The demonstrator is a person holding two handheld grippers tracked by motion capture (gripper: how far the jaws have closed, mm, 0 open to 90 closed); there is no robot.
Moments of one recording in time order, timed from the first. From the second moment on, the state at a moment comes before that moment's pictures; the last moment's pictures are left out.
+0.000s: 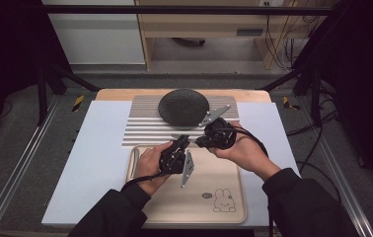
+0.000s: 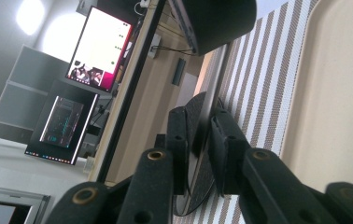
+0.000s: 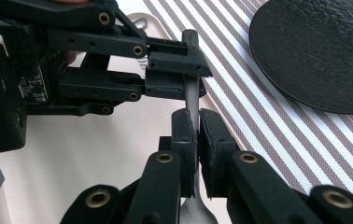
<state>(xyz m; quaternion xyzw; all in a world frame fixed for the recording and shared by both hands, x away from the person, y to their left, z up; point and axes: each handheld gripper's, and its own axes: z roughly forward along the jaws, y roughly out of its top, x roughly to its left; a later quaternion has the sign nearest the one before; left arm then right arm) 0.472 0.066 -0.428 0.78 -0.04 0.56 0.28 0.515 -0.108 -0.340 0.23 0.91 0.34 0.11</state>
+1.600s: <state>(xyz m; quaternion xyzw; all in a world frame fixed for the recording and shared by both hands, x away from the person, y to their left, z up) 0.459 0.072 -0.438 0.78 -0.07 0.56 0.26 0.531 -0.133 -0.340 0.33 0.85 0.39 0.14</state>
